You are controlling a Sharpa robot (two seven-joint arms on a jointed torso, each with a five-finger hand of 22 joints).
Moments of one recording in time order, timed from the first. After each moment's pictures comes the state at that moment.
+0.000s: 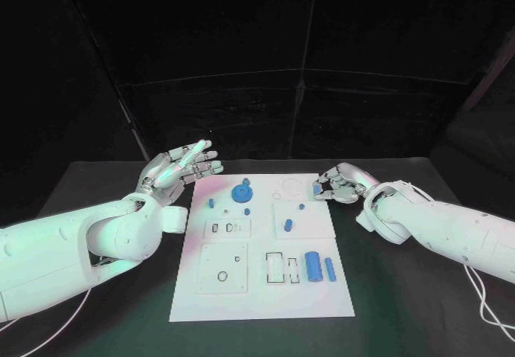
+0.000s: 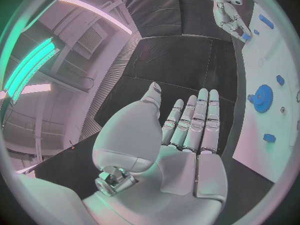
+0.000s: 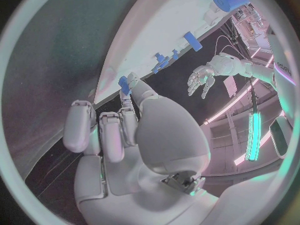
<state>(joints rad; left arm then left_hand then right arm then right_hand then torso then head) 1.29 -0.89 -0.17 1.58 0.24 -0.27 0.61 1.32 0.08 -0.06 0.16 0.04 0.72 0.19 0.09 0.06 0.81 0.22 0.10 0.06 0.90 0.19 0.15 0.07 0.16 0.76 0.29 0.20 0.08 1.11 -0.78 0.01 1.19 -1.08 -0.40 0.17 1.40 0.05 0.18 -0.09 0.09 1.06 0.14 0.14 0.09 1.42 0.04 1.41 1.31 1.47 -0.03 1.52 1.31 0.09 1.37 0.09 1.41 1.17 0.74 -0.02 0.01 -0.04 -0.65</state>
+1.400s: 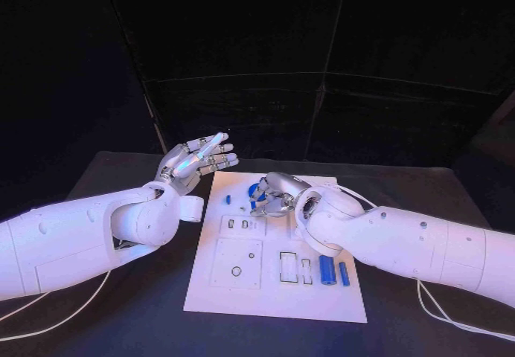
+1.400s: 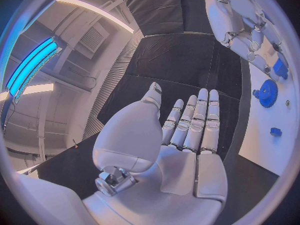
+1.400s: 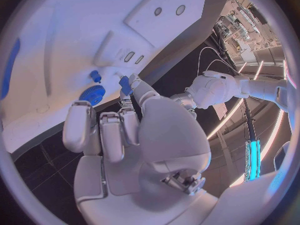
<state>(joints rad) 1.31 -0.87 -0.17 1.55 0.24 -0.27 0.60 1.32 0.08 -0.06 0.16 0.04 0.73 0.19 0.09 0.06 0.82 0.23 0.10 0.06 0.90 0.19 0.15 0.07 0.16 0.76 0.29 0.20 0.08 1.17 -0.51 -0.02 1.44 -1.36 -0.34 -0.30 1.36 0.05 0.19 -0.08 0.11 1.06 0.14 0.14 0.09 1.42 0.04 1.41 1.31 1.47 -0.03 1.52 1.31 0.09 1.37 0.09 1.41 1.17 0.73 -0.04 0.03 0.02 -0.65</state>
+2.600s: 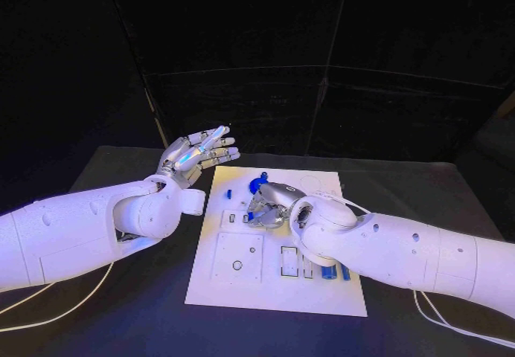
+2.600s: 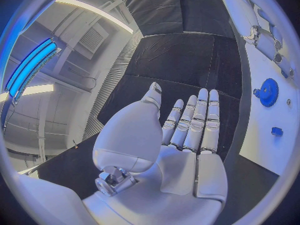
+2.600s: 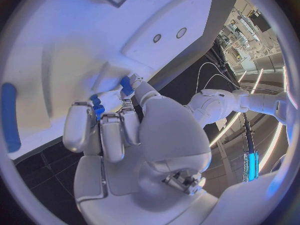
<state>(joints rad) 1.31 -0.86 -0.17 1.54 0.24 -0.27 0.60 1.32 0.08 -0.06 0.16 0.04 0.73 0.19 0.08 0.06 0.82 0.23 0.09 0.06 0.90 0.19 0.15 0.07 0.16 0.76 0.29 0.20 0.08 1.12 -0.49 -0.03 1.45 -1.46 -0.31 -0.35 1.34 0.04 0.20 -0.09 0.12 1.05 0.13 0.14 0.10 1.42 0.04 1.41 1.31 1.47 -0.03 1.52 1.31 0.09 1.37 0.09 1.41 1.17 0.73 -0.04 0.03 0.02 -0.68</state>
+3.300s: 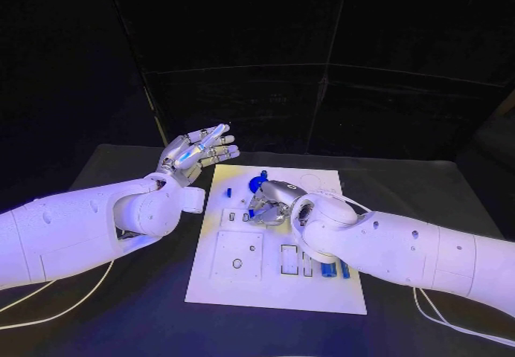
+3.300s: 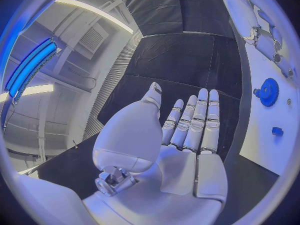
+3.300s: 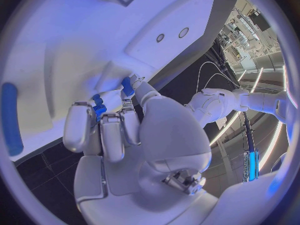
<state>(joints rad) 1.31 -0.86 -0.17 1.54 0.24 -0.27 0.60 1.32 0.08 -0.06 0.16 0.04 0.73 0.19 0.08 0.06 0.82 0.23 0.09 0.06 0.90 0.19 0.15 0.07 0.16 0.76 0.29 0.20 0.08 1.12 -0.48 -0.02 1.43 -1.45 -0.31 -0.33 1.34 0.03 0.20 -0.09 0.12 1.05 0.13 0.13 0.10 1.42 0.04 1.41 1.31 1.47 -0.03 1.52 1.31 0.09 1.37 0.09 1.41 1.17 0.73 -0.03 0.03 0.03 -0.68</state>
